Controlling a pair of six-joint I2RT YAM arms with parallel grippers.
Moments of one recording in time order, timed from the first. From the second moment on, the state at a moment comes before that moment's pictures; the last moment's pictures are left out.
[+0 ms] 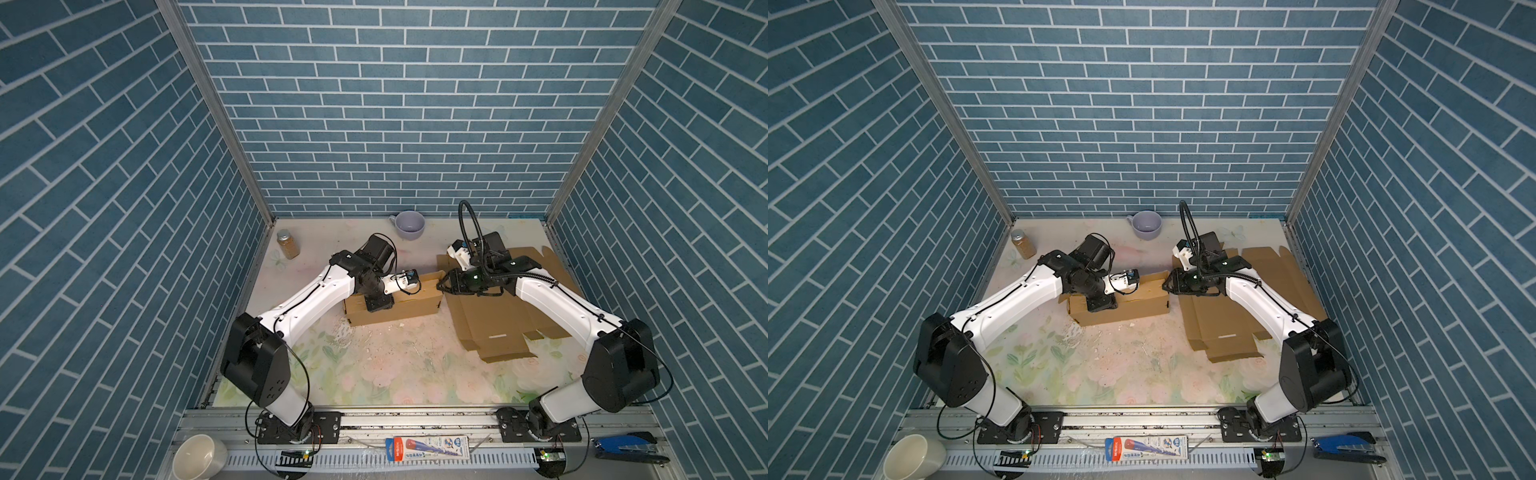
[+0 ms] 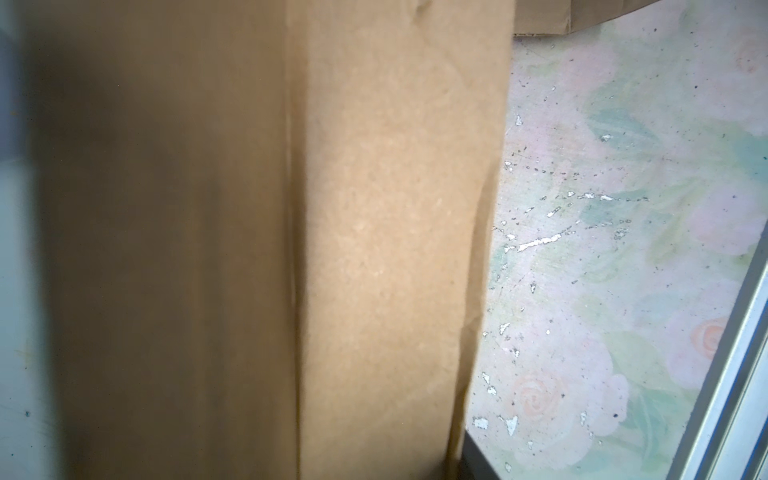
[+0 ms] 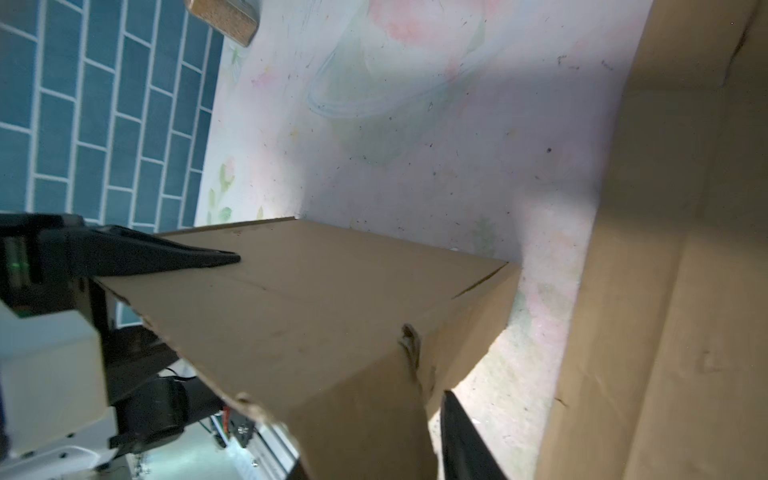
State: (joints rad) left arm -0.59 1.60 1.35 -0.95 0.19 0.71; right arm 0.50 1.51 1.22 -0.67 -0.49 0.33
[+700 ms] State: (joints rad) left arm -0.59 1.61 1.36 -0.94 0.19 0.71; right arm 0.56 1.60 1.50 -0.96 -0.26 0.11
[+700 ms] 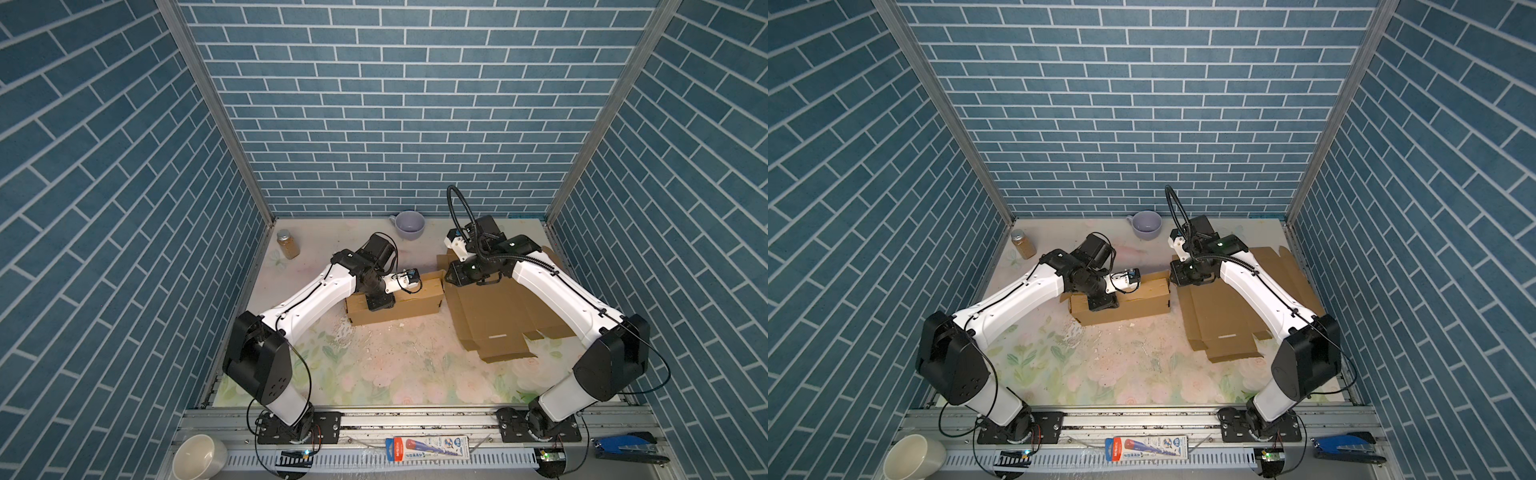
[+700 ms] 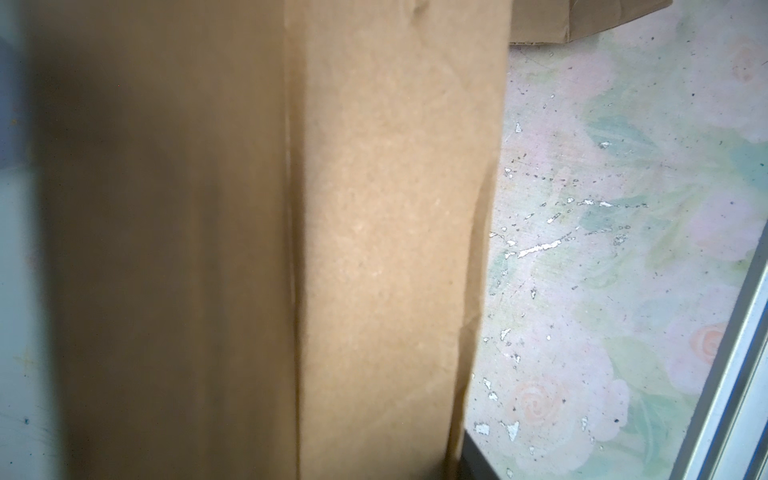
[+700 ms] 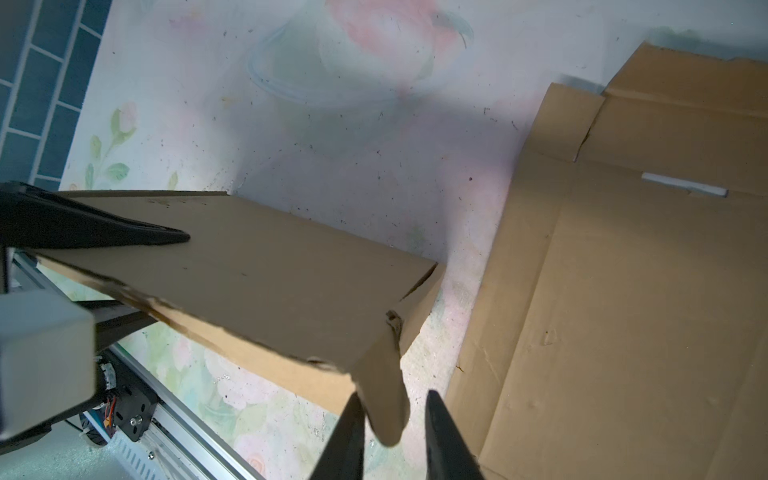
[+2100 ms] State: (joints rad) left arm -0.59 1.61 1.36 -0.93 0.18 0.69; right arm 0.60 1.50 1.30 -0.69 -0.24 0.57
